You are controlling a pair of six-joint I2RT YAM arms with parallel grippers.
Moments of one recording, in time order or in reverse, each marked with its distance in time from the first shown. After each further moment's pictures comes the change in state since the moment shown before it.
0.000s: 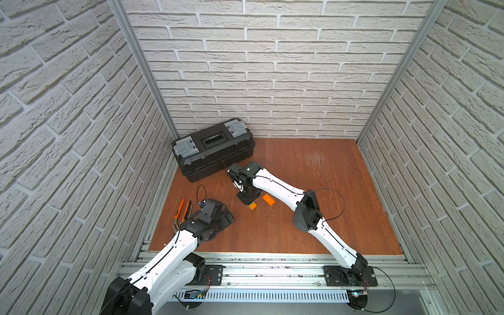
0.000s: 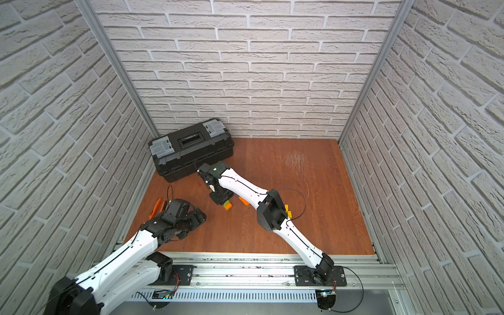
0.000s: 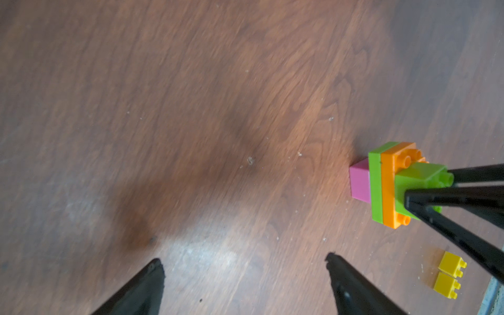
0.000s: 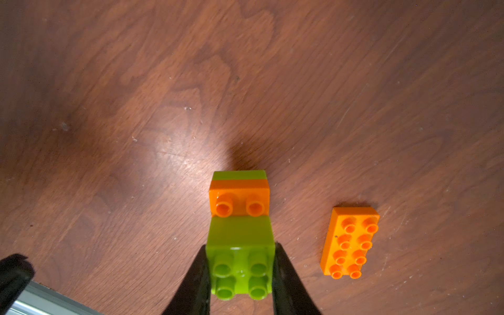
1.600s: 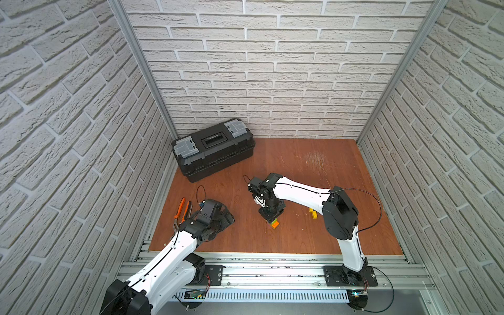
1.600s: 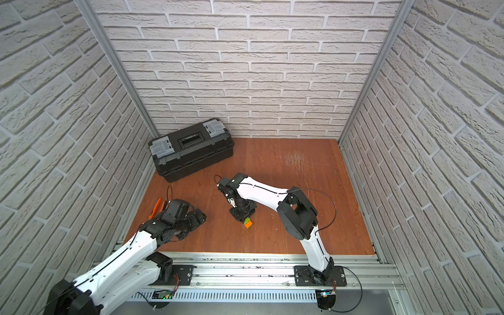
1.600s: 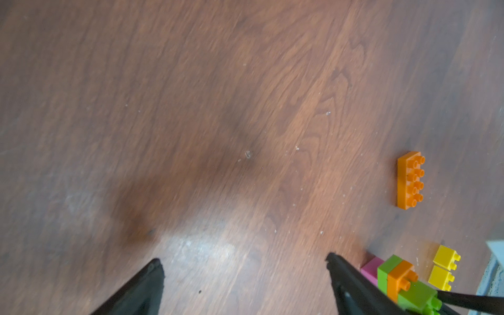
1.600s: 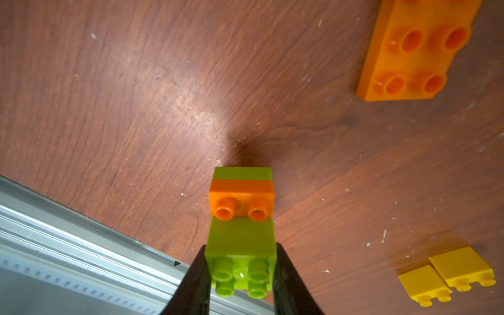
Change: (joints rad) left arm -0.002 -0.019 0.007 -0.032 0.014 -0.001; right arm -0.001 -0.523 -0.927 0.258 -0.092 0.035
